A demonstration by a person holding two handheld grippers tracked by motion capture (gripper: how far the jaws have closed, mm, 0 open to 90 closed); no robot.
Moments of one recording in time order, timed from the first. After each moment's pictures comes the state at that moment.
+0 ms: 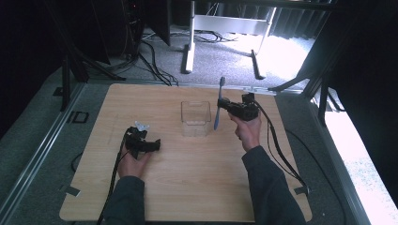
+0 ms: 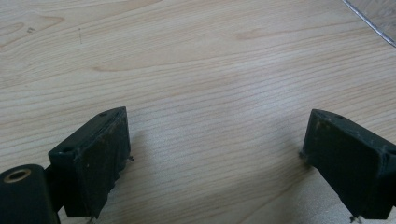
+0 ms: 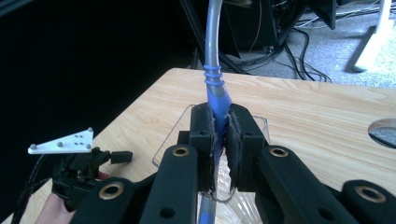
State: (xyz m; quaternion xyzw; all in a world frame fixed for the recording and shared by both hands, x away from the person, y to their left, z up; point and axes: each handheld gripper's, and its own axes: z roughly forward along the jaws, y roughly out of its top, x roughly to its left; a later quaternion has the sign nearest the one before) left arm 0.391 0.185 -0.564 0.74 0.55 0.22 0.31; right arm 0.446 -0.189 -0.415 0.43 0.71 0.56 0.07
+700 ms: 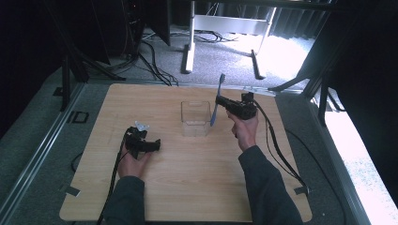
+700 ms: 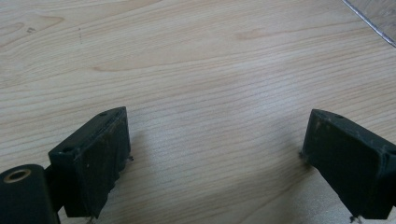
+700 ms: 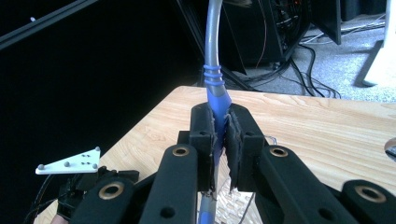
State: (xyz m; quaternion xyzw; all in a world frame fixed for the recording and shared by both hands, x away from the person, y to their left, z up) left arm 0.391 0.185 -0.564 0.74 0.55 0.22 0.31; right arm 0.450 -0.185 -0.418 0.42 0.68 0.60 0.07
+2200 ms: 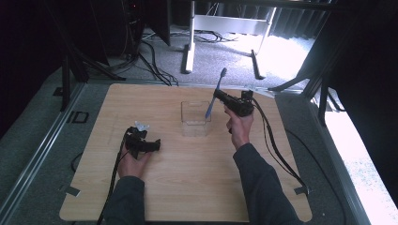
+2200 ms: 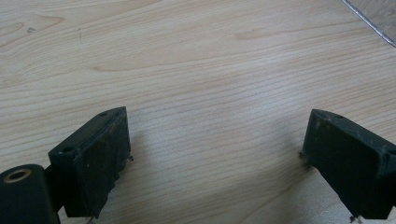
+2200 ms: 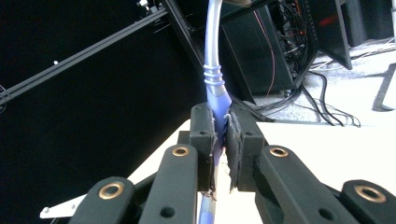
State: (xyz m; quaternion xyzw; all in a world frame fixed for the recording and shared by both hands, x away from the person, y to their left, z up) left arm 0.391 0.185 -0.564 0.74 0.55 0.22 0.31; right arm 0.462 -0.179 -0.425 0.42 0.62 0.66 0.06
